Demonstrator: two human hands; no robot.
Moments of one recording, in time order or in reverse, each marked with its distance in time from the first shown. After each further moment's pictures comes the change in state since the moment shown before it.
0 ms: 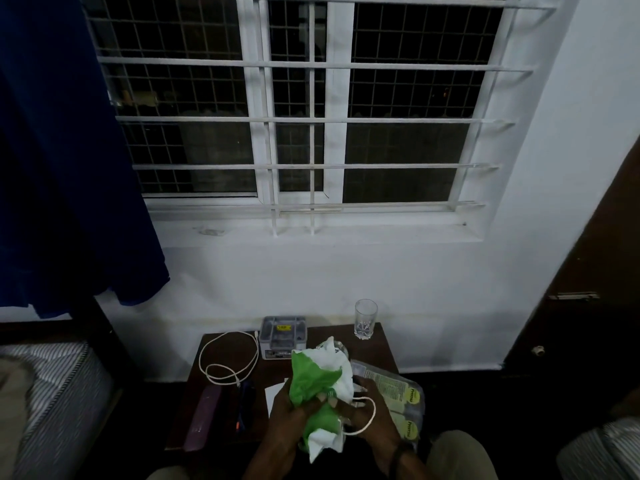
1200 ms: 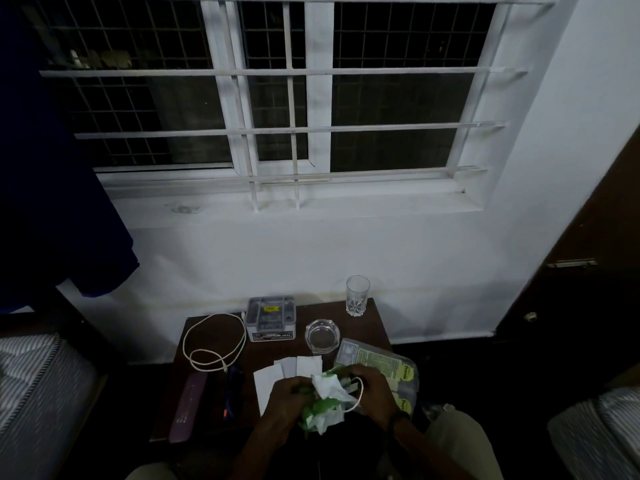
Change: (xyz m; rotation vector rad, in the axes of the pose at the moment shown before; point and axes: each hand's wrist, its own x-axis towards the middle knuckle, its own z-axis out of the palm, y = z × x) left_hand 0.066 -0.046 -0.011 0.432 -0.009 -0.243; right_hand 0.043 0.058 -0.040 -0.371 -0.022 -0.048
